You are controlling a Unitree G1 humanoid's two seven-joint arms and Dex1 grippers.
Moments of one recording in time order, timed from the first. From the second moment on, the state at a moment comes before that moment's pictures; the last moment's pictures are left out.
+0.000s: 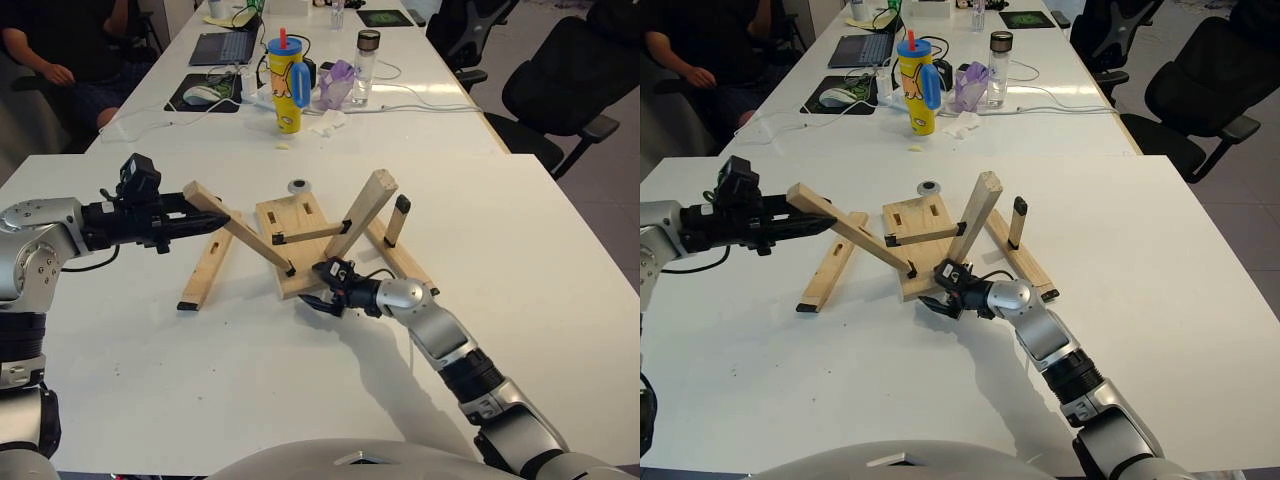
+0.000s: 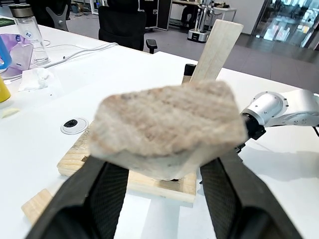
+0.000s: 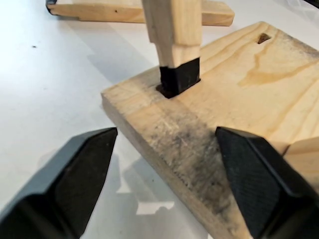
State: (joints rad) left arm -0.43 0.91 0.09 0.02 -0.65 0.62 -1.19; right arm -0.31 -0.30 0.46 0.05 0.01 0.38 0.69
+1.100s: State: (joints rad) left arm -0.64 0.84 -0.18 -0.04 -0.44 0.60 -1.24; right arm -0.33 -0.33 0.48 0.01 0.01 0.49 0.71
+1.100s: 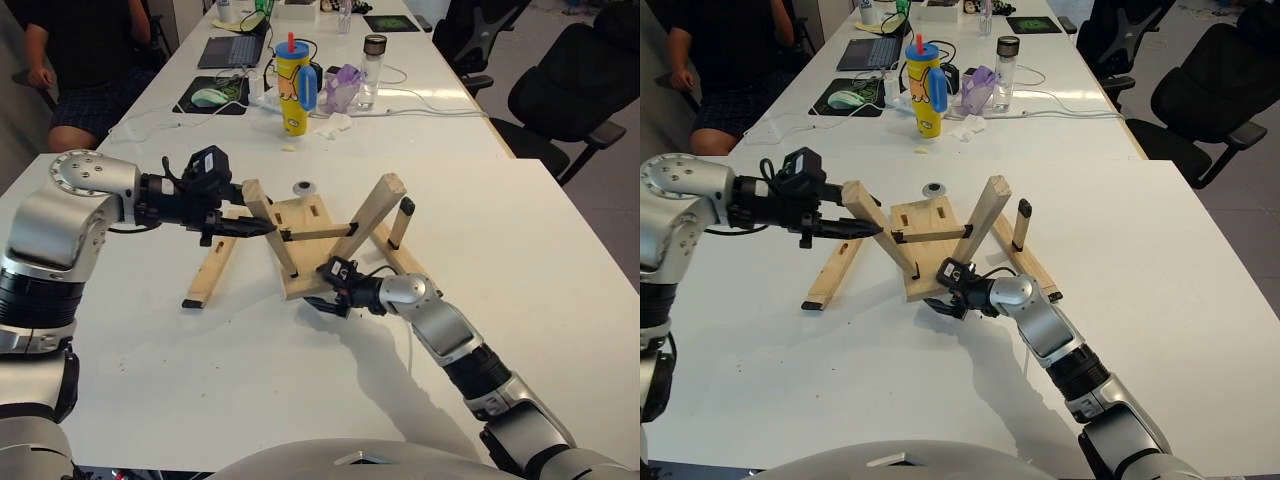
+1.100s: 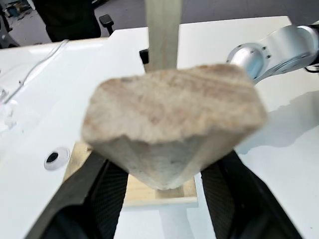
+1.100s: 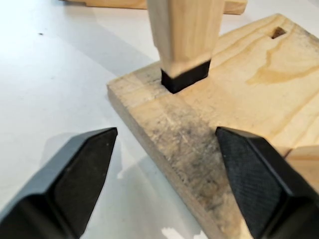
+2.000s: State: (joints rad) left arm -0.65 0.79 -0.22 0.01 -0.44 0.55 -1.19; right arm -0.30 -0.06 0.35 -0.27 0.16 0.59 0.21
